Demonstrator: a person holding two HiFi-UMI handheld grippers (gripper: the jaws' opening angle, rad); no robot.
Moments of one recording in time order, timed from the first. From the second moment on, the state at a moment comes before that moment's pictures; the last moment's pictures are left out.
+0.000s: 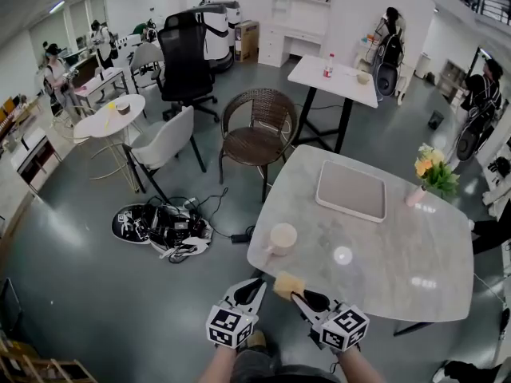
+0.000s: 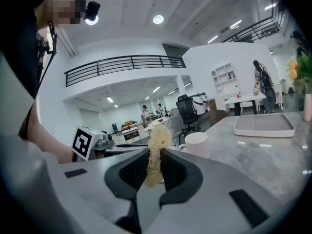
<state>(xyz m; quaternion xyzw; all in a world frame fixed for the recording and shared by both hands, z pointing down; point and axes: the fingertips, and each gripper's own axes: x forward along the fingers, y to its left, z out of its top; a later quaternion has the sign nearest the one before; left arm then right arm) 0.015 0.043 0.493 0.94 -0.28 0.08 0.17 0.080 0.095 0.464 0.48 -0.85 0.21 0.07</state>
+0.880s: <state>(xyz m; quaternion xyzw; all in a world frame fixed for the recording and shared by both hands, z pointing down) 0.031 -0.012 0.526 0.93 -0.27 0.11 0.21 0.123 0.012 0.468 0.48 -0.85 0.22 0.05</state>
